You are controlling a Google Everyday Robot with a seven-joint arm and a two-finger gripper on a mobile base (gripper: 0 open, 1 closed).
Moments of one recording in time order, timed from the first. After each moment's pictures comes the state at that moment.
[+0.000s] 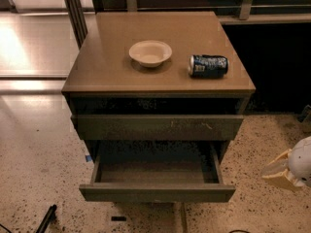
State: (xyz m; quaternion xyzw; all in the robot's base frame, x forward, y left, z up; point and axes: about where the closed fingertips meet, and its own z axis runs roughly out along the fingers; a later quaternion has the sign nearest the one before) arm 0.364 -0.270 0.772 -0.45 0.87 0.06 0.18
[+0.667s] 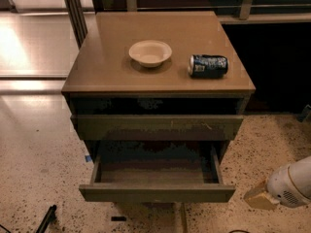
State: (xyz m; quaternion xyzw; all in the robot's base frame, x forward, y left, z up) arm 0.363 -0.275 0.630 -0.42 0.88 0.19 0.14
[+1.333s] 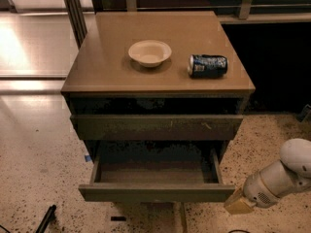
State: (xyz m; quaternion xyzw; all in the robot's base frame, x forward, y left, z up) arm 0.368 -0.239 0.554 -0.45 0.85 0.28 0.09
